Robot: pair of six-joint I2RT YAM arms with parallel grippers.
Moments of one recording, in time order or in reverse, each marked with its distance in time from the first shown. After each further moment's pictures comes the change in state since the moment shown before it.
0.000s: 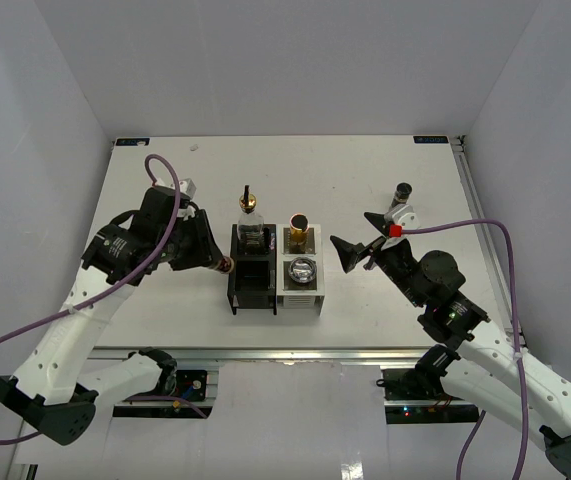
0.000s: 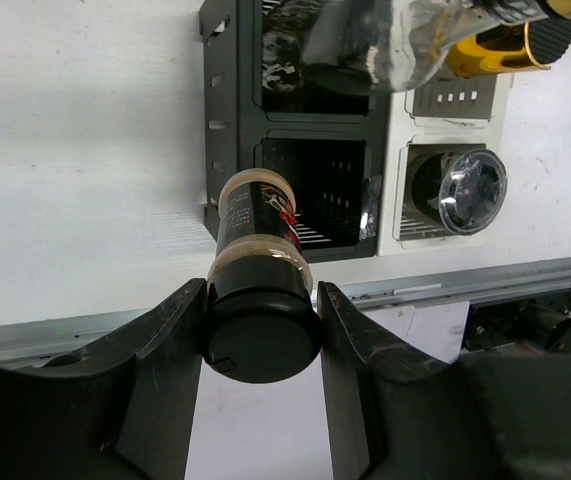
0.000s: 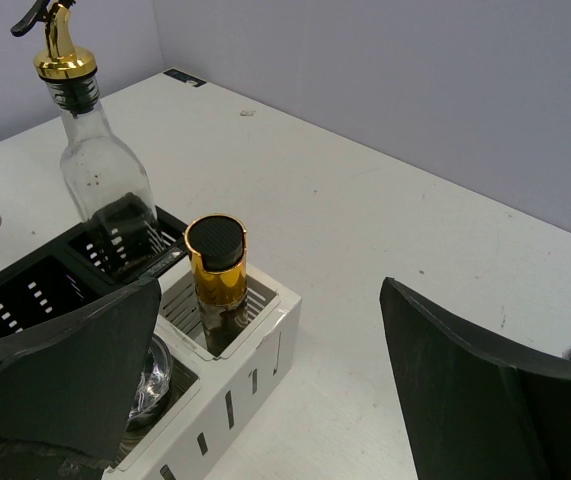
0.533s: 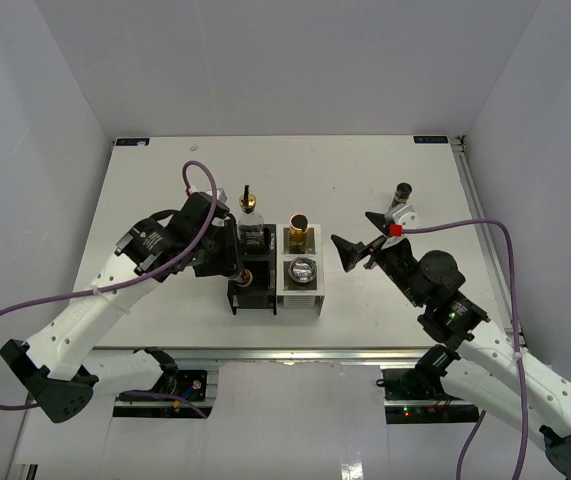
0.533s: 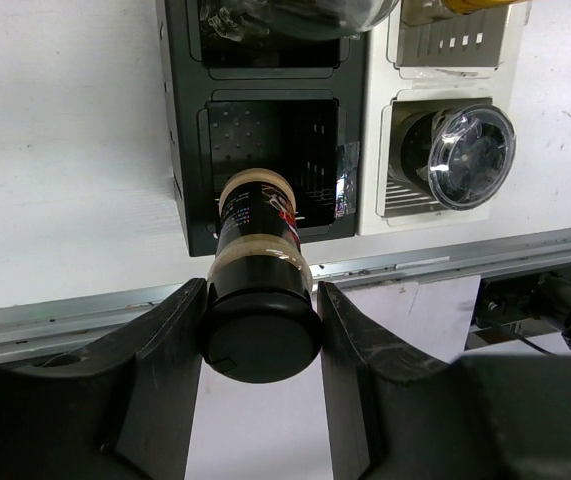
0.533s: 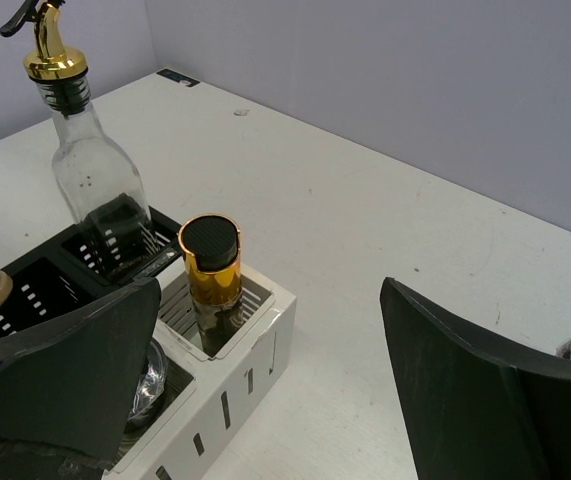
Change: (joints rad) left arm -0.193 0.094 0.000 -0.003 -0.083 -0.109; right arm 0.000 0.001 0.000 0.000 0.014 -0.001
